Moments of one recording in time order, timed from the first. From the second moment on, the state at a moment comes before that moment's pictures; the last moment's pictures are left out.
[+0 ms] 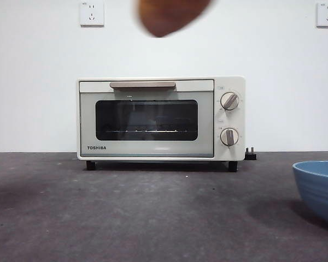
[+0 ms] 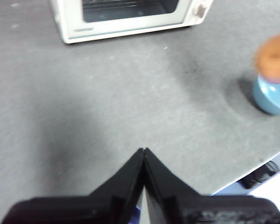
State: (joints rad) left arm -0.11 0.59 1.04 -1.14 0.35 0.06; right arm 1.10 1.55 1.70 -1.36 0.30 0.00
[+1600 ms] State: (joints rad) left arm -0.12 0.94 1.04 -0.92 0.57 0.16; right arm 0.55 1.10 0.73 -0.78 0.13 0.34
